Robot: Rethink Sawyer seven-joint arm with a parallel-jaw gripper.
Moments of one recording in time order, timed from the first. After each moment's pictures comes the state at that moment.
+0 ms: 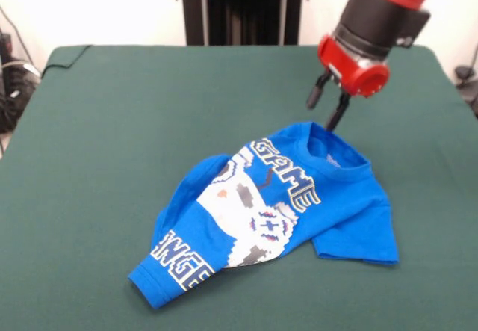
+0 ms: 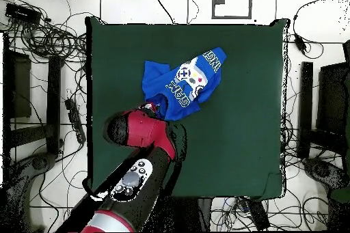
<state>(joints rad) 0.41 -0.31 -0.53 1.56 0.34 0.41 2.85</state>
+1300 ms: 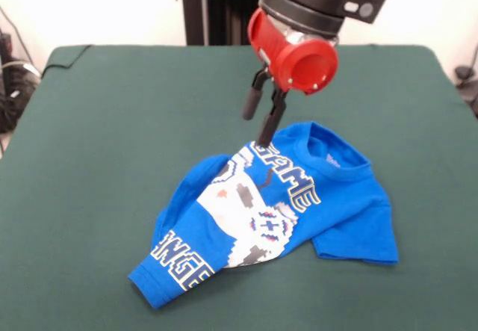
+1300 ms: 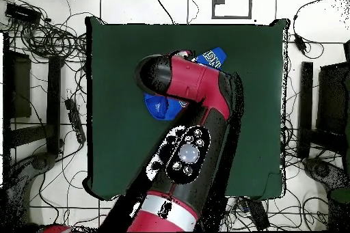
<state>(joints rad) 0.17 -0.34 -0.55 1.18 0.30 0.62 2.85</state>
